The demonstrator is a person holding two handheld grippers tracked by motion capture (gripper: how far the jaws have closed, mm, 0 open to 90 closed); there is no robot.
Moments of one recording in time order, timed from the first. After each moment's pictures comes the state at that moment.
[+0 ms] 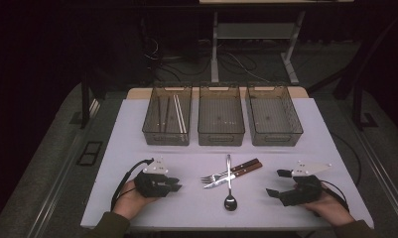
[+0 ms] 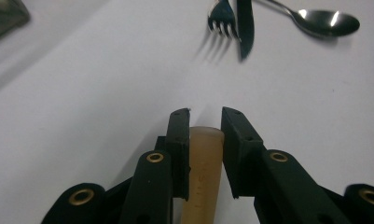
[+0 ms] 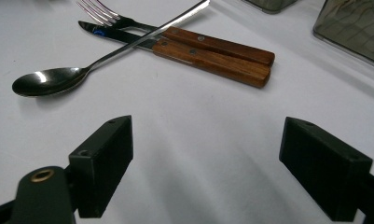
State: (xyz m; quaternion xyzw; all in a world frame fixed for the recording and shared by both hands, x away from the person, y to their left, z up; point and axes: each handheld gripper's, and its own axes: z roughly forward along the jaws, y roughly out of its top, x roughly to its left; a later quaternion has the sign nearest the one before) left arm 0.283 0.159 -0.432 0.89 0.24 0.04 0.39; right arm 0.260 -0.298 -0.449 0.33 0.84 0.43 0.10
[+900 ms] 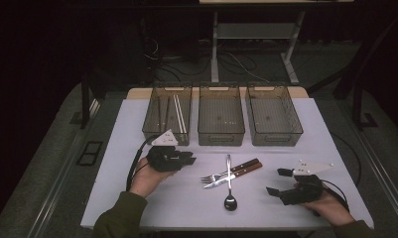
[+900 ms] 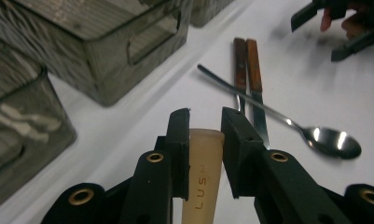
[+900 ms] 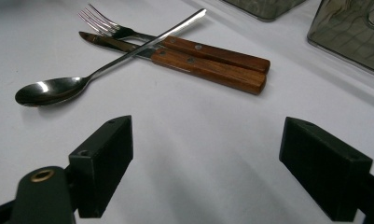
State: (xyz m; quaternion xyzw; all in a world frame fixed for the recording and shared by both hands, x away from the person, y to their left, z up) left arm 0.332 0.119 -0.393 0.85 0.26 0.05 0.46; right arm 0.260 -0.298 -0.447 0.33 0.83 0.44 0.10
